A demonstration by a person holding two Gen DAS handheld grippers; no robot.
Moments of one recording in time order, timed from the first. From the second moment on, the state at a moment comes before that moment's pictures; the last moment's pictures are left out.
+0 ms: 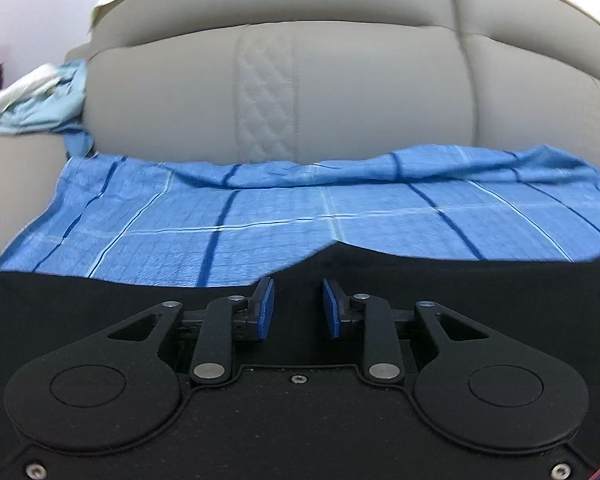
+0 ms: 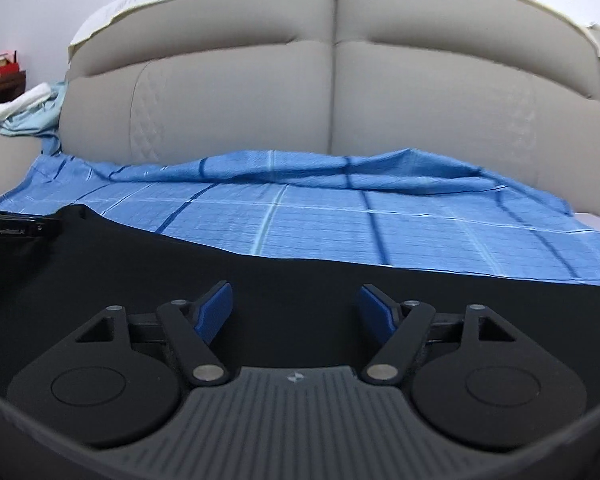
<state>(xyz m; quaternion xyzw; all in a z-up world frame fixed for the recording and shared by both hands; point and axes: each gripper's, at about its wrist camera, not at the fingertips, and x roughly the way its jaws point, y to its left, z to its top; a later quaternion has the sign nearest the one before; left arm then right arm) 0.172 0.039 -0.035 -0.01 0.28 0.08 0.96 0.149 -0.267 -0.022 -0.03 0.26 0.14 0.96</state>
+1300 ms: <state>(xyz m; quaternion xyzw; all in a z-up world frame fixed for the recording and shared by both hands) 0.180 0.067 -0.047 -0.07 0.28 0.13 0.95 -0.005 -0.534 -0.040 0.31 0.20 -0.25 0.89</state>
